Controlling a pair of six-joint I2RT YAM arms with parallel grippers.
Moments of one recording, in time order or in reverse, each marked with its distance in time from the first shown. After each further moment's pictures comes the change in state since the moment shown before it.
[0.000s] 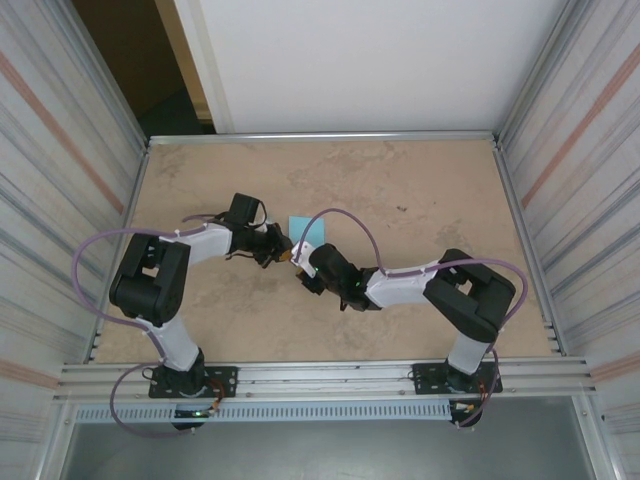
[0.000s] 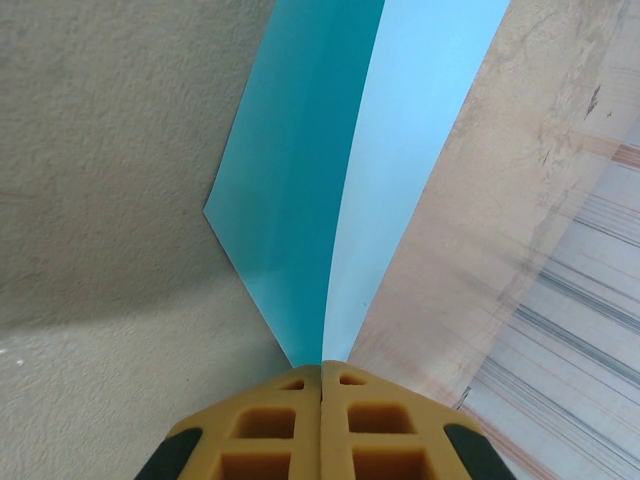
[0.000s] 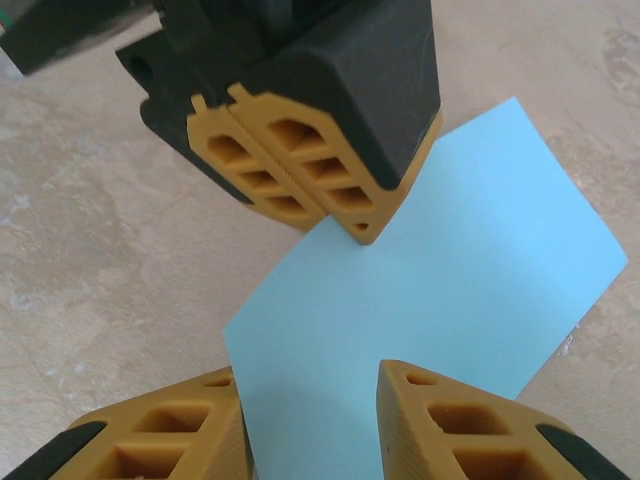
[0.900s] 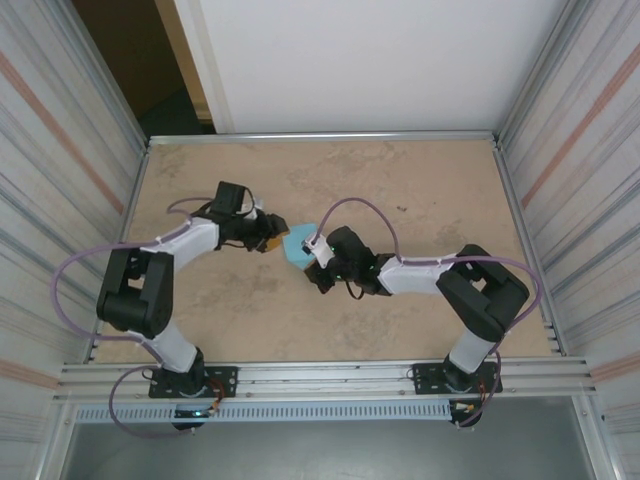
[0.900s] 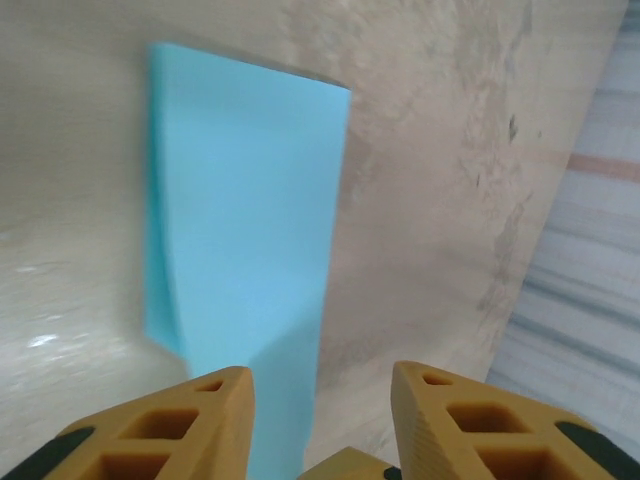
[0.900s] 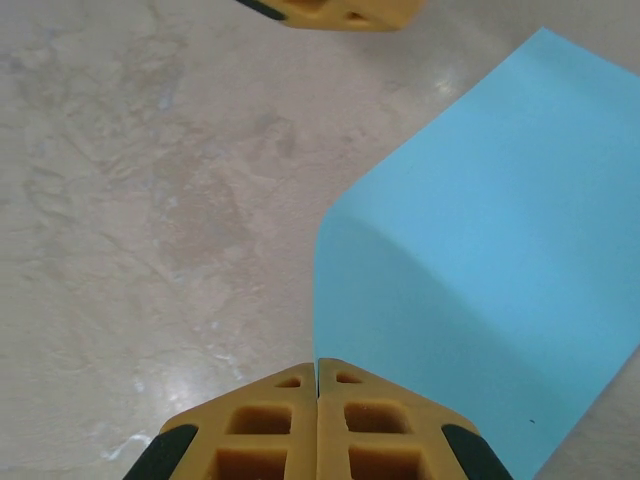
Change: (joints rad) left arm 0.050 -0.076 0.069 -0.073 -0.025 0.147; right arm -0.155 -0.047 0.000 -0.109 -0.478 0.200
